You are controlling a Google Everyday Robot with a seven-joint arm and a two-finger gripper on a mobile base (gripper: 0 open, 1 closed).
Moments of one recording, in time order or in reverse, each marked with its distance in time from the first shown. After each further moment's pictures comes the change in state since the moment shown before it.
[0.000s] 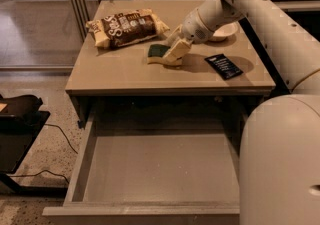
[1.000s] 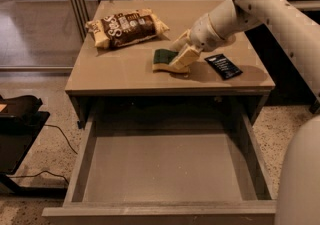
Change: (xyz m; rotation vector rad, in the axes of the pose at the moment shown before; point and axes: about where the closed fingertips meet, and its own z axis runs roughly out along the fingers) arm 0.002 0.039 -0.018 -0.001 -0.040 -0.051
